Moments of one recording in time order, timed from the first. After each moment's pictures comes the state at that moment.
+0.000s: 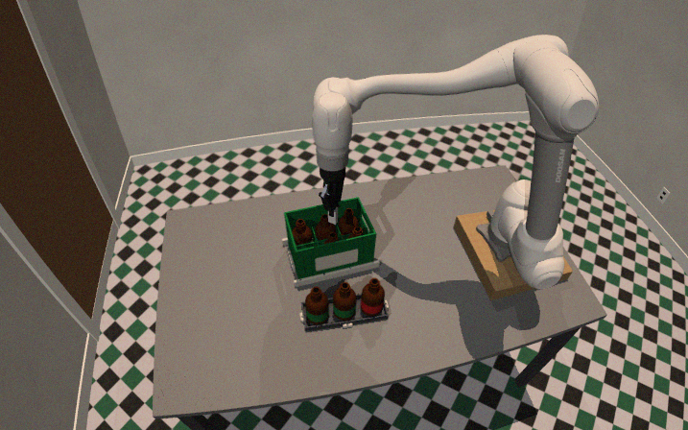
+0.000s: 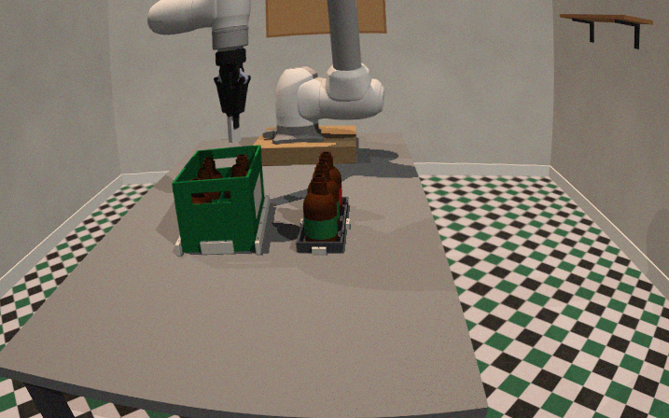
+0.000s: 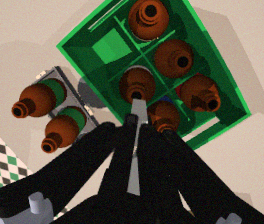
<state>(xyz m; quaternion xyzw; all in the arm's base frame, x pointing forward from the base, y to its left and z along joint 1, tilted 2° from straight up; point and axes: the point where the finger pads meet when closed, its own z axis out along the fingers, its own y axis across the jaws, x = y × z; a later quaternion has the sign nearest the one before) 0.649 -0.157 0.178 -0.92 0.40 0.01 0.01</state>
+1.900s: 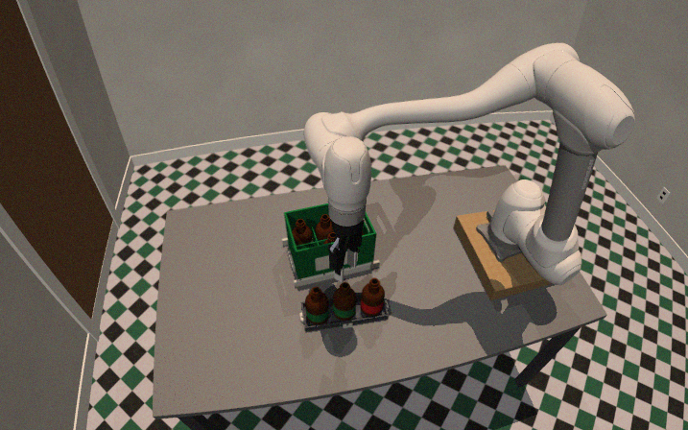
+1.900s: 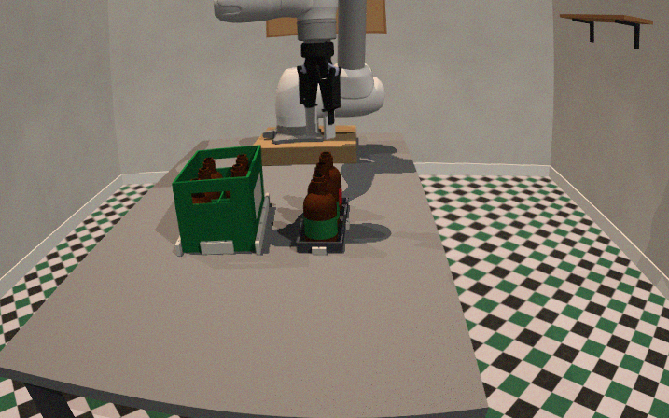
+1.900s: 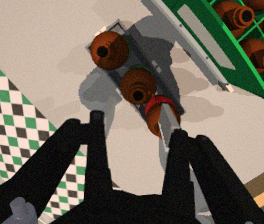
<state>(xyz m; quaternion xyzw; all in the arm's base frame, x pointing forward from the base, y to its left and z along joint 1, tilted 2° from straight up) 0.680 0.048 0.182 -0.89 0.45 0.01 0.00</state>
